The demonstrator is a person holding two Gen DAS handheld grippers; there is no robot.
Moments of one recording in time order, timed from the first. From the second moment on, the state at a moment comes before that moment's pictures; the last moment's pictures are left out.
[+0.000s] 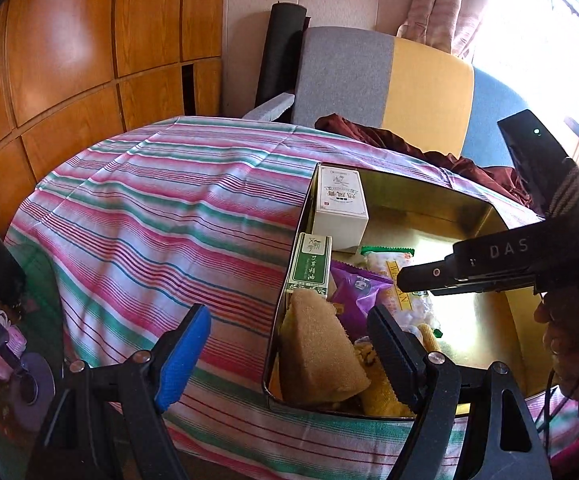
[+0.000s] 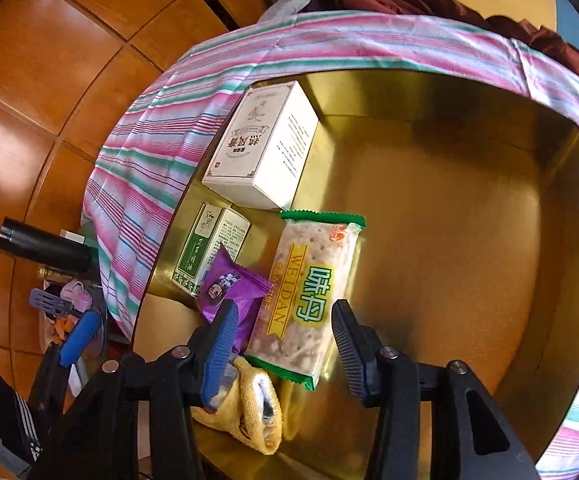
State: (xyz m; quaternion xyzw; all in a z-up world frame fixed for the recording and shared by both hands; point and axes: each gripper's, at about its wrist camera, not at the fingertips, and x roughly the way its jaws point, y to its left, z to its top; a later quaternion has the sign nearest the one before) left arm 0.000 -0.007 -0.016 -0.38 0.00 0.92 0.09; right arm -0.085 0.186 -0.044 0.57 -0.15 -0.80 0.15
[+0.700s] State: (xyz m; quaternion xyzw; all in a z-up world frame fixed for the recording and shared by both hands) left arm 0.015 0.017 0.003 -0.36 0.02 0.93 0.10; right arm -0.028 0.234 -0.004 0.48 -0.05 -0.87 0.06
